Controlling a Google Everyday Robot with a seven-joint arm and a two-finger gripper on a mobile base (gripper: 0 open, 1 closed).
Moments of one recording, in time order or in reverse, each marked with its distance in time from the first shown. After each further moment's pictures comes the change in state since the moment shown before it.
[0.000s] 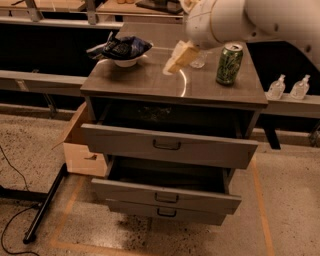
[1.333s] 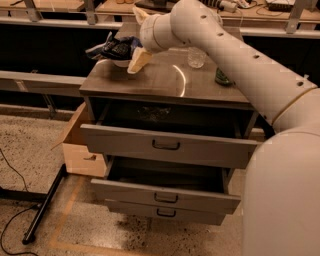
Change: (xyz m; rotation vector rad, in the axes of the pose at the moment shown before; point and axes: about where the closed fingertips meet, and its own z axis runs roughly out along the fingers) arm 0.001 -0.009 0.184 -0.011 -0.043 -0.063
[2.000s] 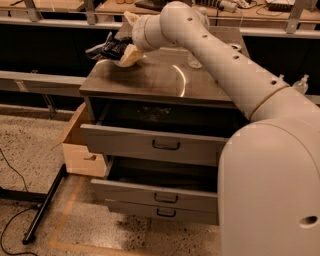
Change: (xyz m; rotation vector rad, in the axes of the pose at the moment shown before) arm -0.002 -0.008 0.040 0.013 -0.020 0.007
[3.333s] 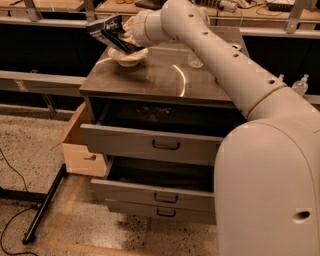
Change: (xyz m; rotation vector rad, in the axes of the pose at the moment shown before) arm -0.005 -0.016 0.002 0.029 -0.022 0.018
